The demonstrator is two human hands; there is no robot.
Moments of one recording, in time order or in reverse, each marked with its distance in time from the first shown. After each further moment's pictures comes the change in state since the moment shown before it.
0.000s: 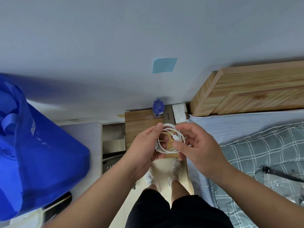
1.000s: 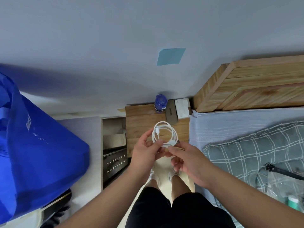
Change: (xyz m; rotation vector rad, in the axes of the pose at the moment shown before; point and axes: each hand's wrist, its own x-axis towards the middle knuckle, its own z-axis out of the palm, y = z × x) left_hand 0.035 -0.069 -0.034 -0.122 0.175 0.078; right_hand 0.007 0.061 0.030 0.364 -0.032 0.660
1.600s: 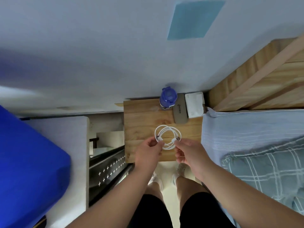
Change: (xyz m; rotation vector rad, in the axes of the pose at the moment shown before) left_hand 0.141 -0.076 -0.026 0.411 0.257 0.008; right_hand 0.167 0.045 -0.033 -0.116 0.266 0.039
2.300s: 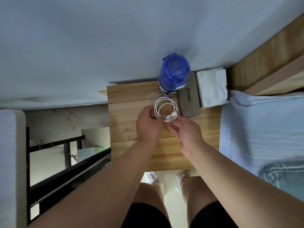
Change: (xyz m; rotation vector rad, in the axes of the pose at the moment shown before) left_hand 0.203 -0.076 0.069 0.212 0.147 0.231; right_hand 0.190 0.039 0.042 0.535 0.168 -0.018
